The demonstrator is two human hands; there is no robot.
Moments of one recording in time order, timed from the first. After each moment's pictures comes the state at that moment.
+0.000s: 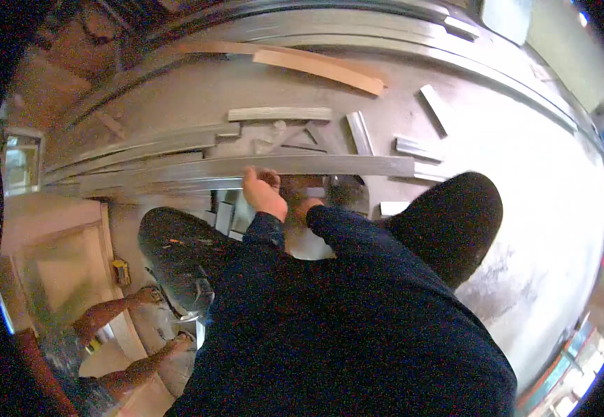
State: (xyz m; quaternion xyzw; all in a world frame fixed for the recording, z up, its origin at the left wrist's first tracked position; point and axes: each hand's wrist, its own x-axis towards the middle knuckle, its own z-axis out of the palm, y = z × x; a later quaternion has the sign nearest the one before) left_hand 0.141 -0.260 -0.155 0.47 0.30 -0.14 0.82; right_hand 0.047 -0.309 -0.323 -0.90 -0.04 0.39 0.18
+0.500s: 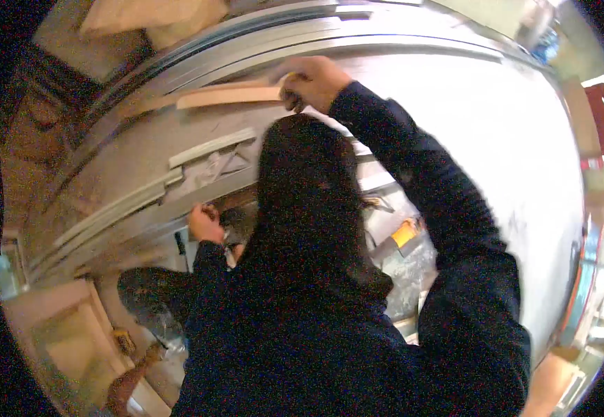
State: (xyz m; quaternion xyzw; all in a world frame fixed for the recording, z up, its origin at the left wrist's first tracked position) left_hand 0.154 -0.221 -0.188 0.56 0.23 -0.19 0.77; right_hand 0.029 -0.550 0.048 -0.78 0.17 -0.09 0.60
